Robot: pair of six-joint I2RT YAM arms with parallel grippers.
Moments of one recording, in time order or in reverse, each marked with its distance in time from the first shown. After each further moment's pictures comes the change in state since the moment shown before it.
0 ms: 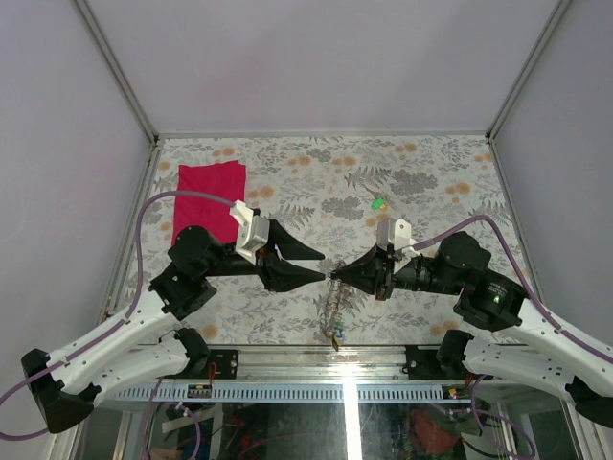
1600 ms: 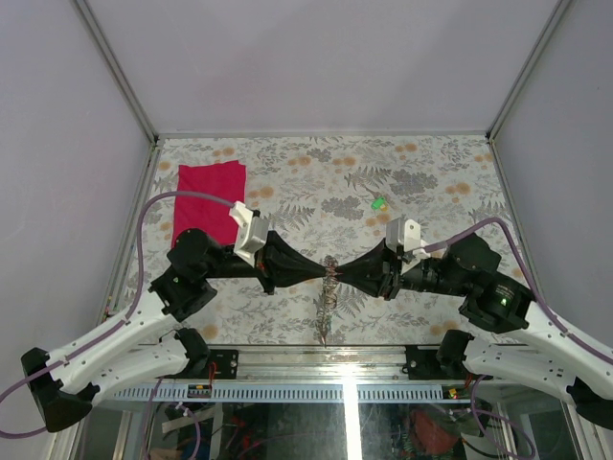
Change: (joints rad) left arm -0.012 -0.004 -0.010 0.034 0.006 -0.051; right arm 0.000 -0.021 0.010 0.006 -0.003 -0.003
